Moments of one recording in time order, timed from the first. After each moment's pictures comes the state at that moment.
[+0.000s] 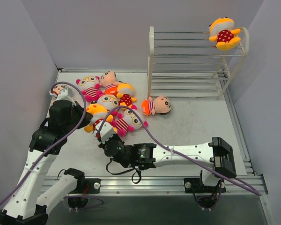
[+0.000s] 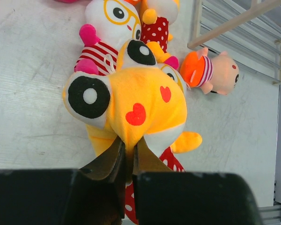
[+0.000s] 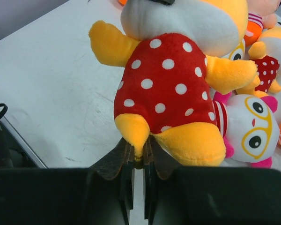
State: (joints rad) left arm -0.33 0.82 1.12 -0.85 -0.12 -0.68; right arm 1.46 1.66 1.31 -0.10 0.67 0.21
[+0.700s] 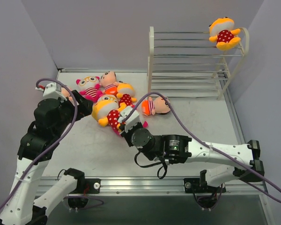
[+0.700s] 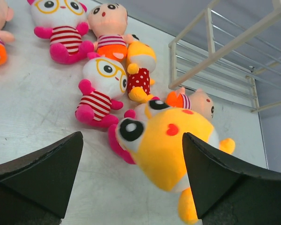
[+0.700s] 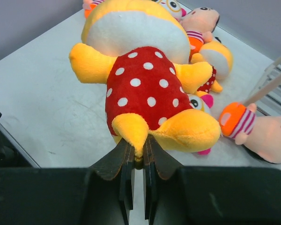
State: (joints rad) left arm -0.33 0.80 1.26 -0.80 -0.18 -0.60; right arm 1.42 1.37 1.30 -0.30 0.68 0.18
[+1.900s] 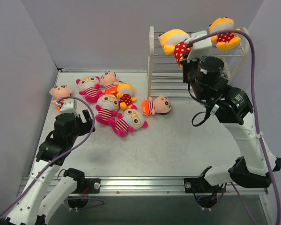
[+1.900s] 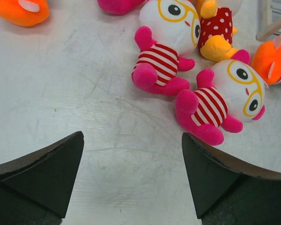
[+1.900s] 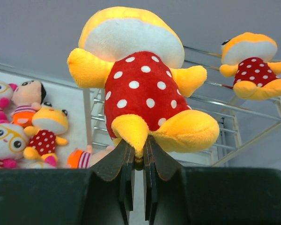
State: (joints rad) left arm -0.33 0.66 0.84 -0.69 -0.30 -0.40; right arm 0.80 1.34 1.97 -0.77 0.65 -0.09
